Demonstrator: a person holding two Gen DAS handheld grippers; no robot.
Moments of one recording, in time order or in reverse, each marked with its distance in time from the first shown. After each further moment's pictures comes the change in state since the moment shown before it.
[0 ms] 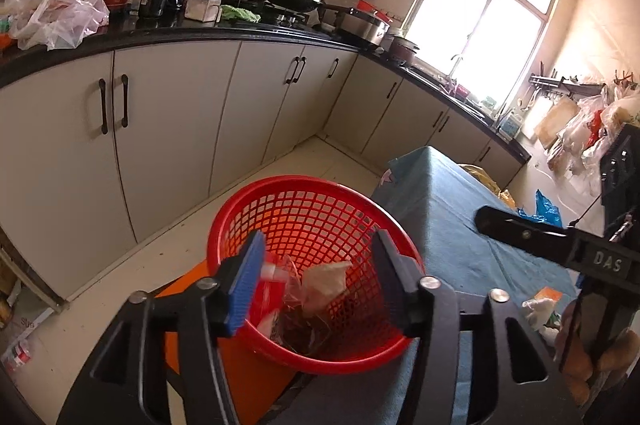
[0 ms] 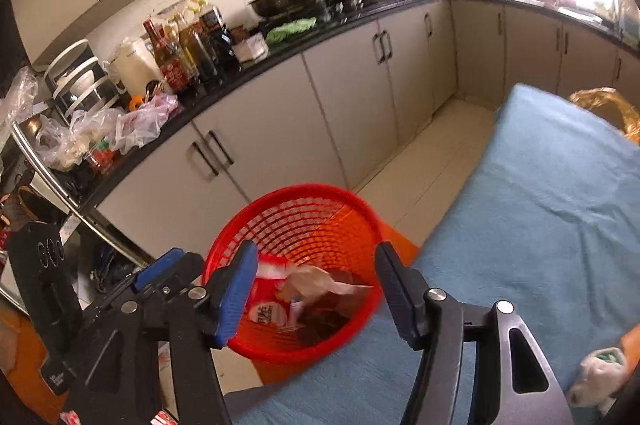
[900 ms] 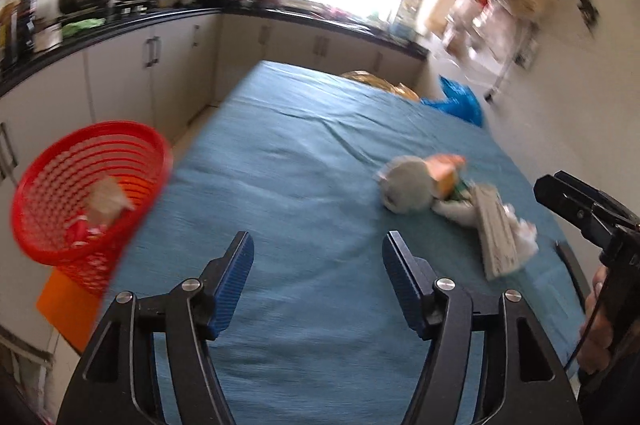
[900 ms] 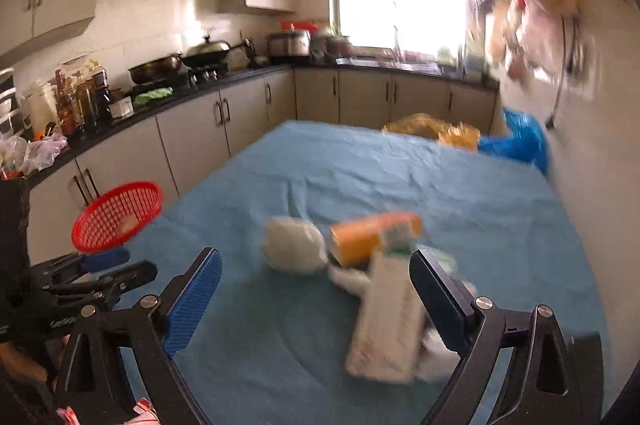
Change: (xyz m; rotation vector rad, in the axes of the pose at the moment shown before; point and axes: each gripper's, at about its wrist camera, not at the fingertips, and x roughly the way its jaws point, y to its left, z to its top) left arm 0.002 -0.196 -0.117 0.377 0.182 -0.253; right arm -0.226 -0.133 -0.164 0.109 -0.230 -0.467
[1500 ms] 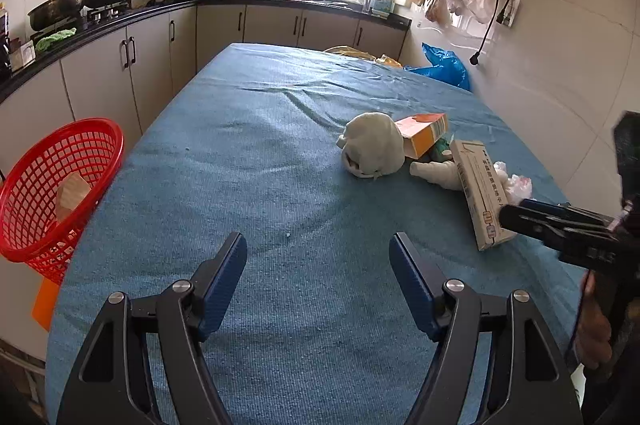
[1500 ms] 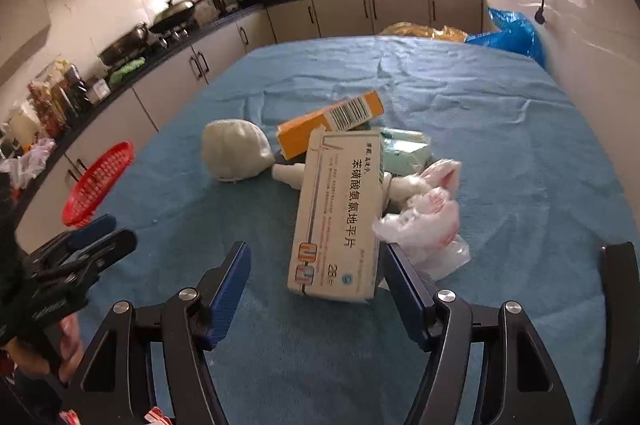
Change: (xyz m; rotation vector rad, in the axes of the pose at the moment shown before) left arm 0.020 -0.029 -0.012 0.084 0.064 0.000; right arm 0.047 -0.046 -0.043 0.167 0.257 0.003
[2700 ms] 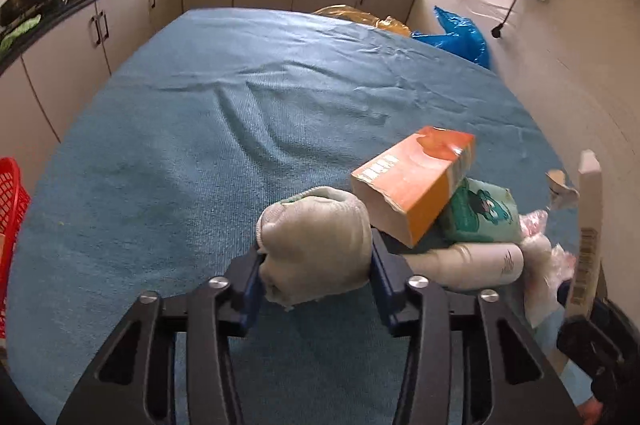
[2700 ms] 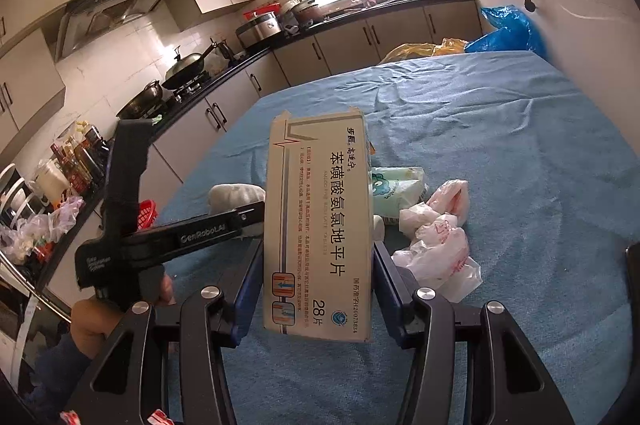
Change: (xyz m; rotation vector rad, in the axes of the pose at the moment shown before) left arm 0.116 -0.050 0.074 -0.010 0.160 0.020; right arm -0.022 -0.027 0.002 0.107 -0.172 0.160
